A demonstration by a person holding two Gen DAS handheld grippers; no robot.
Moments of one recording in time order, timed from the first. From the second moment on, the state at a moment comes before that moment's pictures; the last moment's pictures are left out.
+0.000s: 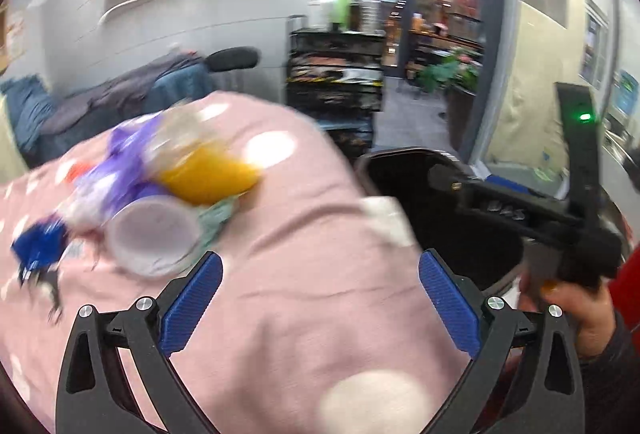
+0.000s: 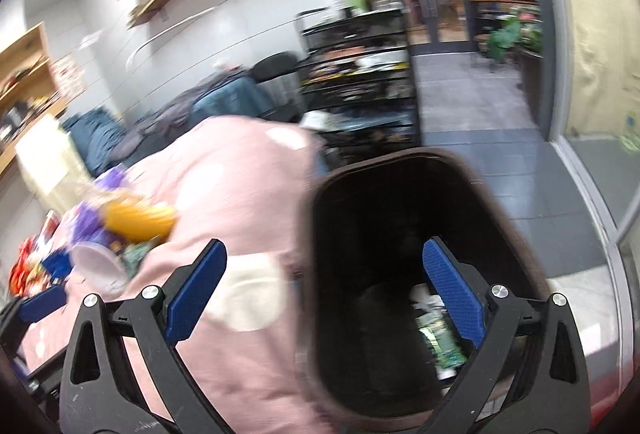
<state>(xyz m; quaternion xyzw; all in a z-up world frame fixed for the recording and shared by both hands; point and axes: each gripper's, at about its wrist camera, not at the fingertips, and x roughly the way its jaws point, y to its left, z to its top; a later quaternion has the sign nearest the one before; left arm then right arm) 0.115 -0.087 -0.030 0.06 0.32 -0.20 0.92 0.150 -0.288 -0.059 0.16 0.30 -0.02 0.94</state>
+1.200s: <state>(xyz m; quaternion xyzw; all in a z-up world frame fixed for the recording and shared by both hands) 0.225 0.181 -0.056 -0.02 0.39 0.04 0.92 0.265 -0.048 -0.065 -0.04 0.41 0.21 0.89</state>
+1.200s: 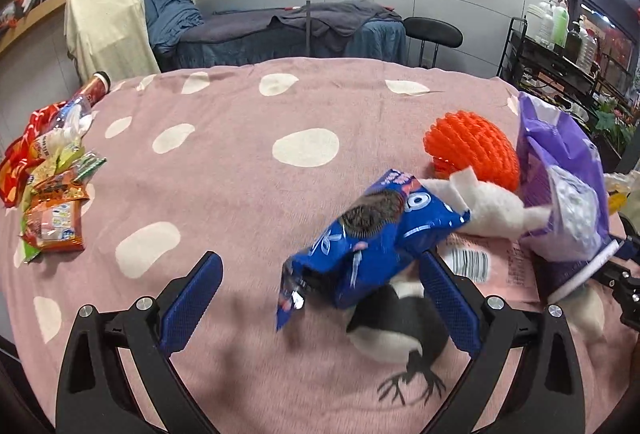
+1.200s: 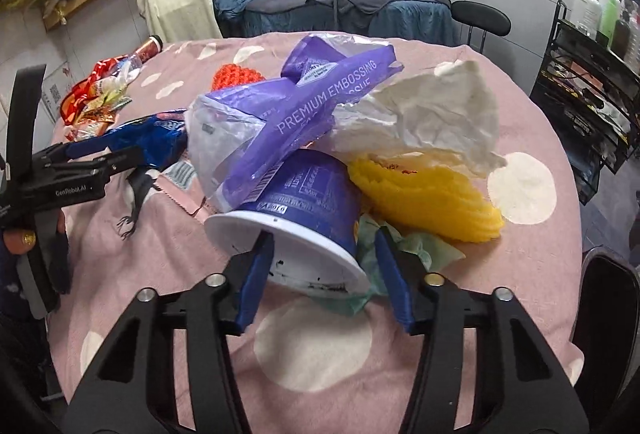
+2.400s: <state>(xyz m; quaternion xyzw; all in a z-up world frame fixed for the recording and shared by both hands) 0.113 0.090 -0.012 -0.08 0.31 -0.08 0.94 0.149 -0.132 -0.023 0.04 0.28 0.23 0.93</state>
